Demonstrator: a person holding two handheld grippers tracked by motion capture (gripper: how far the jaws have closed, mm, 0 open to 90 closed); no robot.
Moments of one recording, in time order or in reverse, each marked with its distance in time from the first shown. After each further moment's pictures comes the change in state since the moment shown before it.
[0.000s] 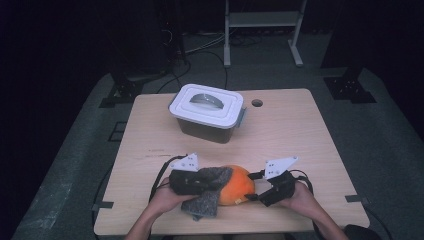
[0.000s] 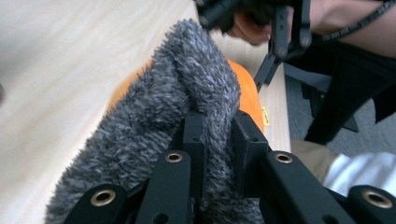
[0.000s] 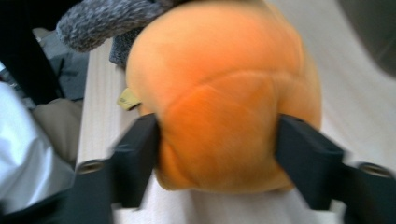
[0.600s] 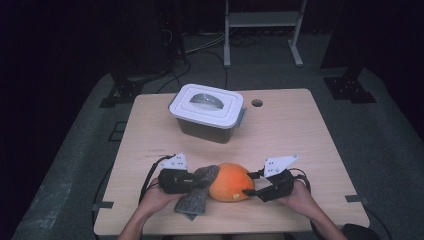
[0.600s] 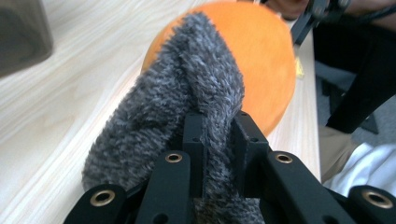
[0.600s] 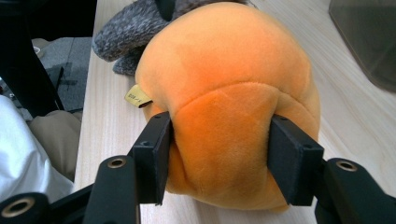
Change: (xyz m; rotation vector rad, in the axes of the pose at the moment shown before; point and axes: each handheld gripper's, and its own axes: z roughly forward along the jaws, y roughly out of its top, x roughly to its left) left arm 0.018 -0.010 -0.018 0.010 0.089 -0.048; right arm 0.000 0.005 0.000 -0.056 -0.015 -0.010
